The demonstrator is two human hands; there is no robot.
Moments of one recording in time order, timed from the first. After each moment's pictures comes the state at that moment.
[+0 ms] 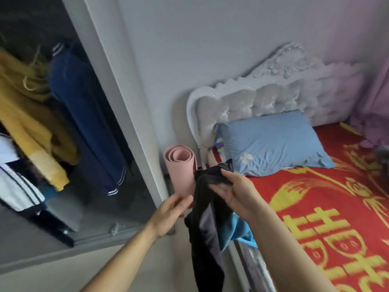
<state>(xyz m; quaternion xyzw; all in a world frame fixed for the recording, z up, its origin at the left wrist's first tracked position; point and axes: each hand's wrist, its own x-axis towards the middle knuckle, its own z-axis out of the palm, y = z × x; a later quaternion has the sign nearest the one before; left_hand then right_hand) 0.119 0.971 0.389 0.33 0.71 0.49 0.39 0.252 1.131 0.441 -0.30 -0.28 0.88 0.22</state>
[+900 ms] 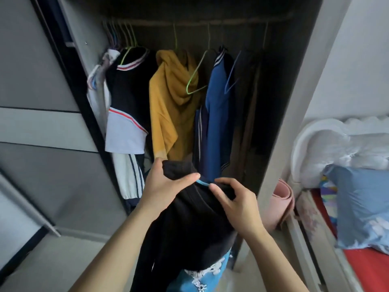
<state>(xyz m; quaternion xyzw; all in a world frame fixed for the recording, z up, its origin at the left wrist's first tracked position) -0.228 0.700 0.497 0.14 0.79 0.60 0.07 -0.129 0.868 0.443 -0.16 -0.83 0.46 0.28</state>
